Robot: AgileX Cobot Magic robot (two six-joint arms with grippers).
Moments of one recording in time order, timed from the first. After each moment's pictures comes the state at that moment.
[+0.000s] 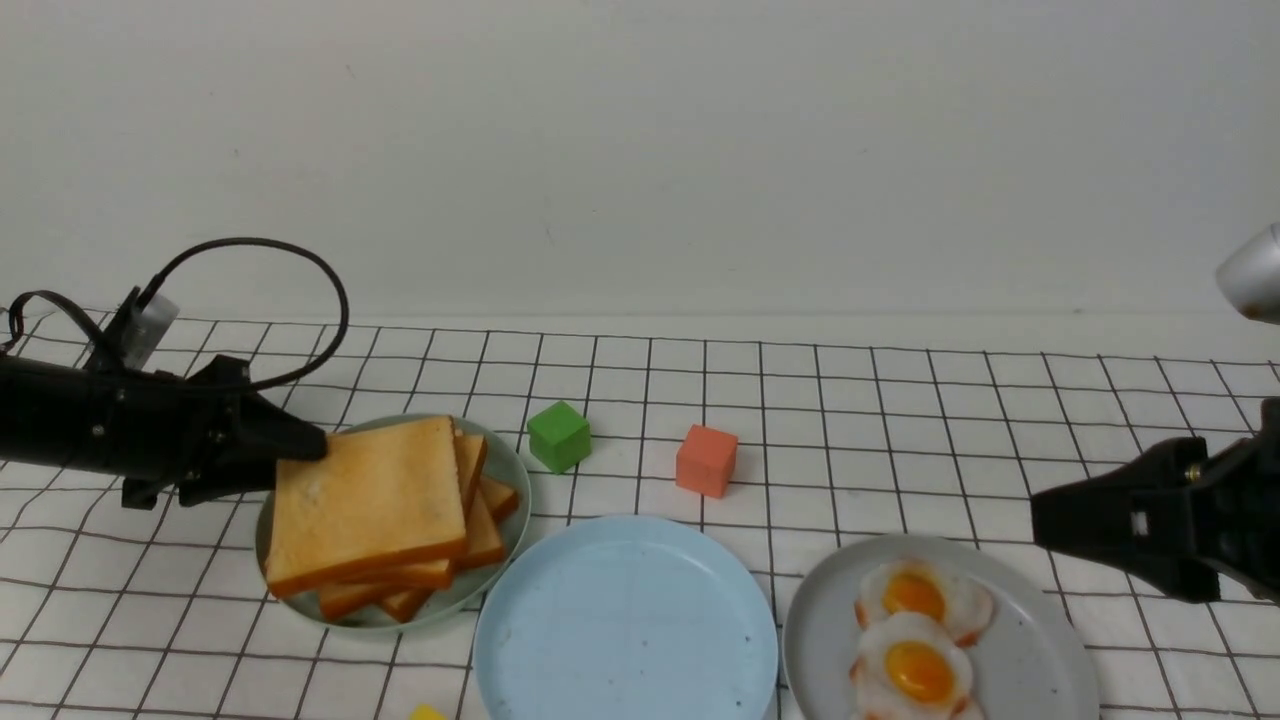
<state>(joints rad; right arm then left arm) 0.22 0.97 -0.78 0.64 0.73 -0.31 0.33 2.03 -1.21 -1.15 0.97 0.88</state>
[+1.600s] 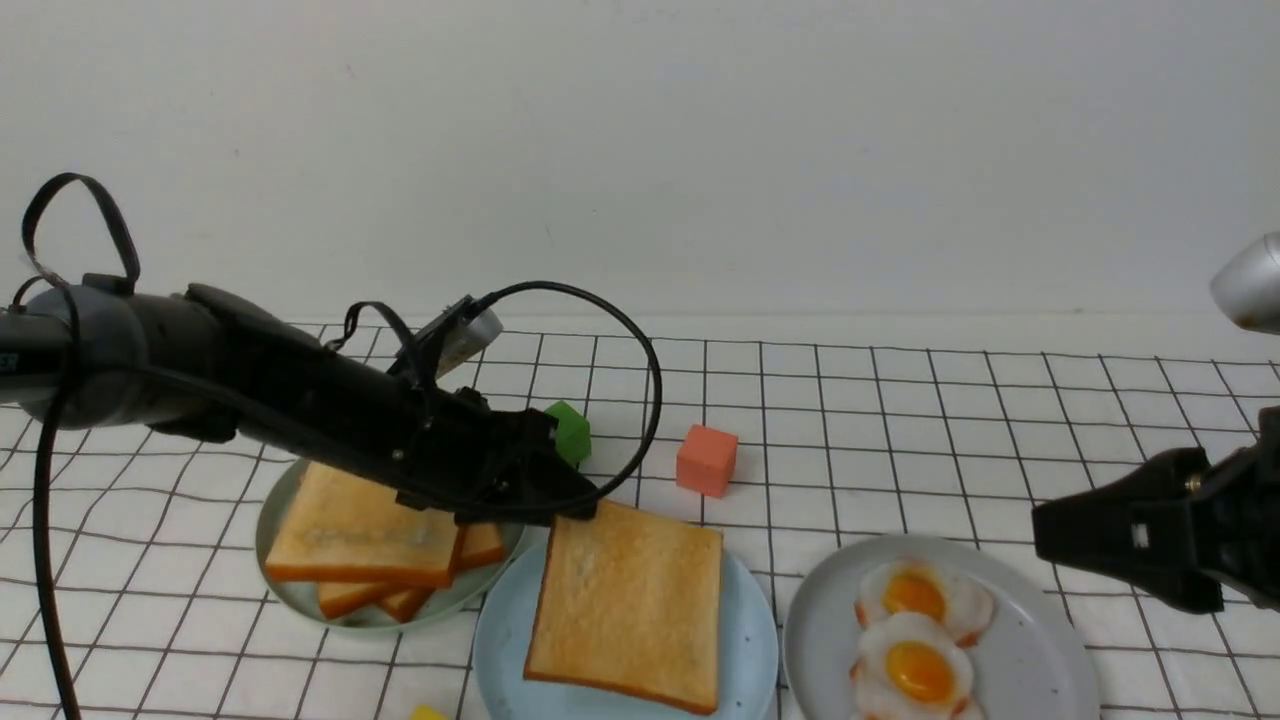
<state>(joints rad) 0.22 0.97 -0.78 0.63 0.75 -0.31 -0.16 1.96 -1.17 -1.18 0.85 0.85</state>
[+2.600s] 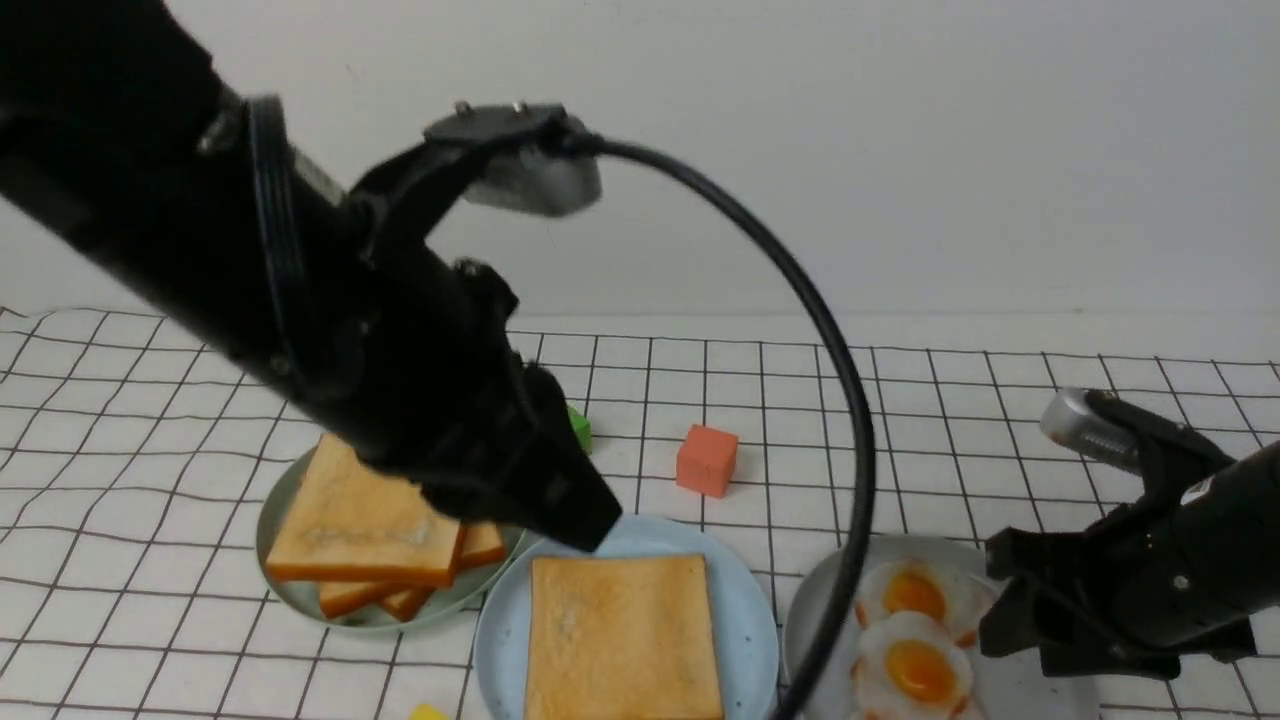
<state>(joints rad) 0.13 1.53 -0.78 0.61 0.64 -0.14 -0.50 1.36 -1.26 -0.58 1.14 0.48</state>
